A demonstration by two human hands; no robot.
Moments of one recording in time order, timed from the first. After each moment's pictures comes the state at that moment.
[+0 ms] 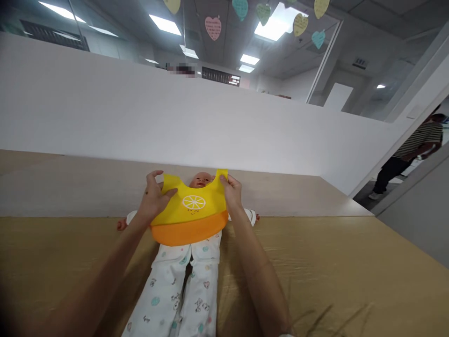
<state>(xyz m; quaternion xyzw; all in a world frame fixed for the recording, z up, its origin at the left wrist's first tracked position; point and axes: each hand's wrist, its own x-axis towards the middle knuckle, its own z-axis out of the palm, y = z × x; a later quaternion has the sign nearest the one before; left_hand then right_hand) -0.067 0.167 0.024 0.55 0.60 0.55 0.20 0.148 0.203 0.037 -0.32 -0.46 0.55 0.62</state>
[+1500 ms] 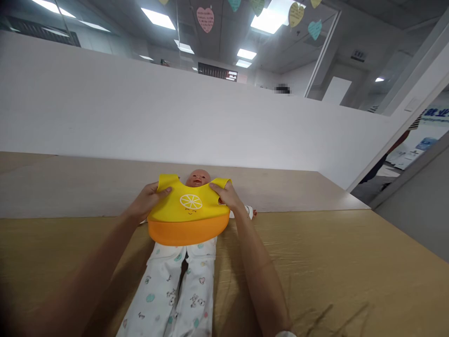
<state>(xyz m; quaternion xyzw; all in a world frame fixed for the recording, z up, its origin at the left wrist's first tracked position) -0.064 0.155 0.028 0.48 0.49 0.55 0.48 0.177 0.208 0.021 -0.39 -0.60 0.54 0.45</state>
